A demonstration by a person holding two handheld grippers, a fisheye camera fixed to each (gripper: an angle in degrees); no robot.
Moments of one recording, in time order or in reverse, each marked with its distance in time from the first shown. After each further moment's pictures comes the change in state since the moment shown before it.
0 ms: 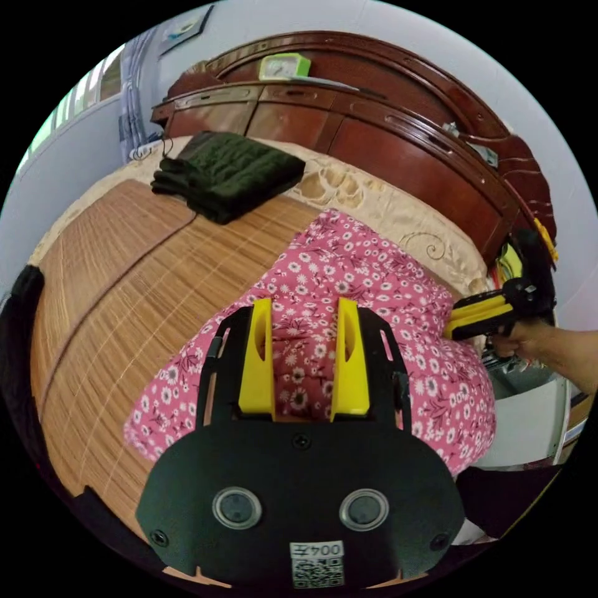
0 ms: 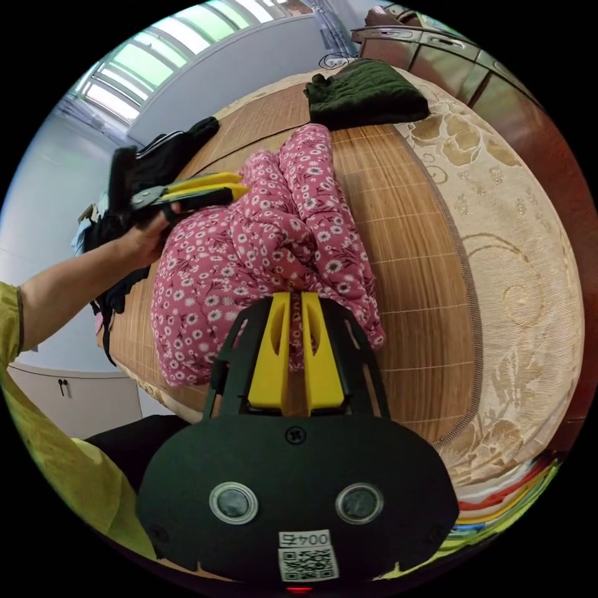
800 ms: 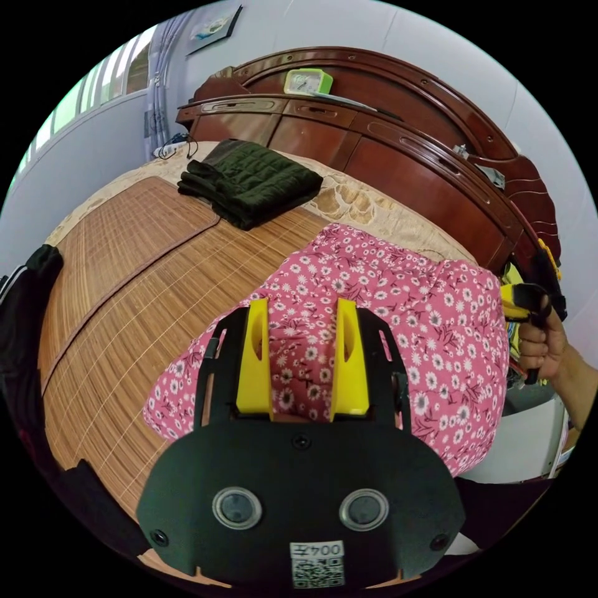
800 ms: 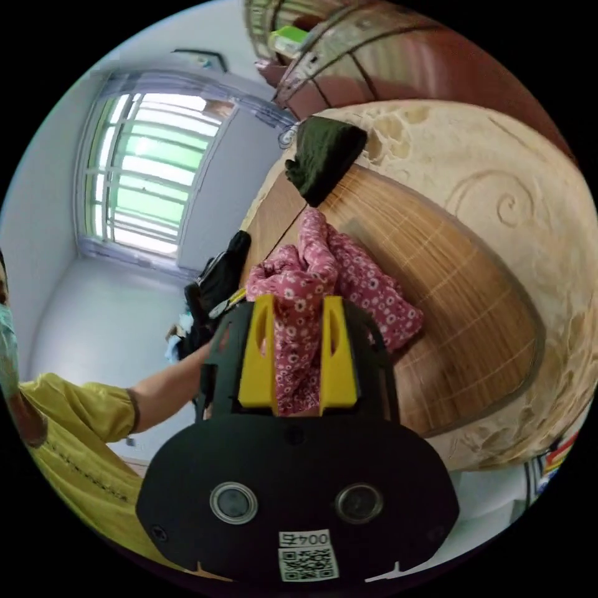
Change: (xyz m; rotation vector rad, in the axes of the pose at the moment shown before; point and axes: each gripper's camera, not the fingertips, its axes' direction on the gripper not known) left arm 0.054 0.024 -0.046 0.059 -0.117 -0.014; right arm 0.100 0.084 -0.098 0.280 -0.259 0.315
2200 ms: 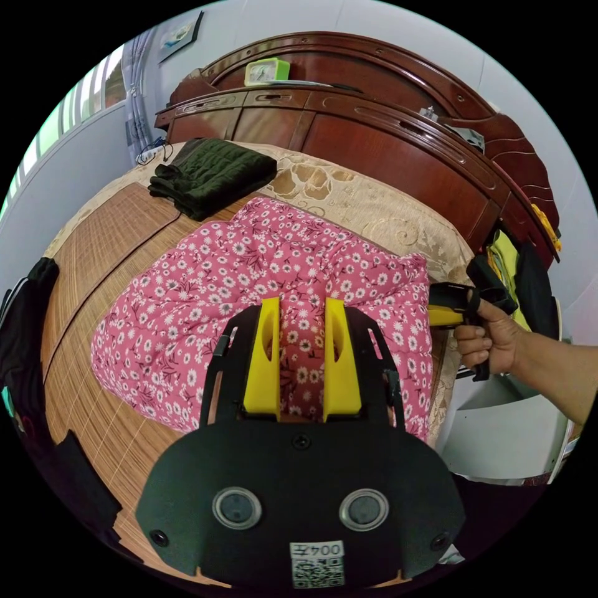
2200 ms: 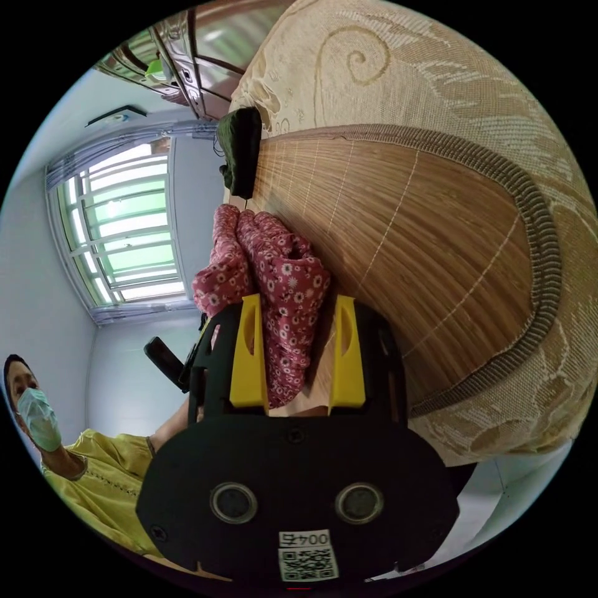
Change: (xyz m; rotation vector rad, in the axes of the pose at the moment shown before) left arm 0.156 0.024 -0.047 -0.053 -0.009 0.054; right arm 0.153 0.053 0.047 -0.030 -0.351 0.437
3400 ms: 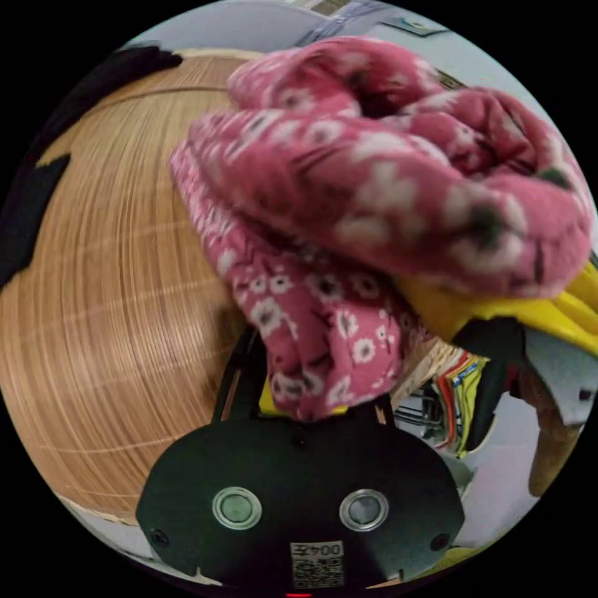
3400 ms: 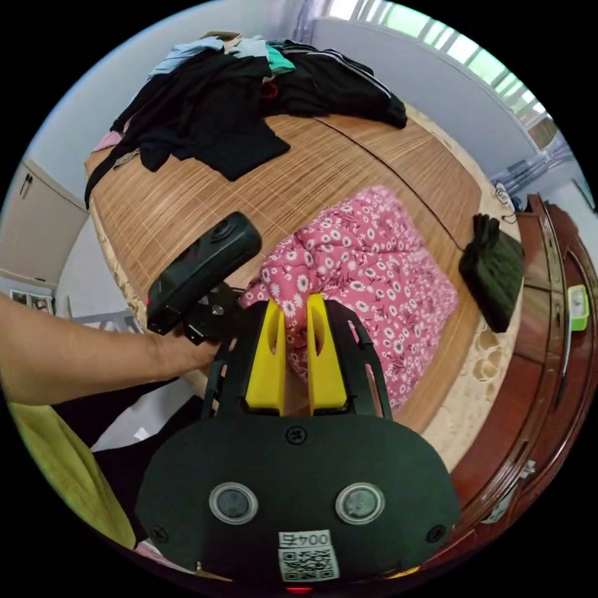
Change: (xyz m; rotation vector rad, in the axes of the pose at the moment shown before) left arm -0.169 0.248 -0.070 -0.088 0.216 -0.793; right arm -0.469 0.355 0.438 -0.607 0.935 -1.399
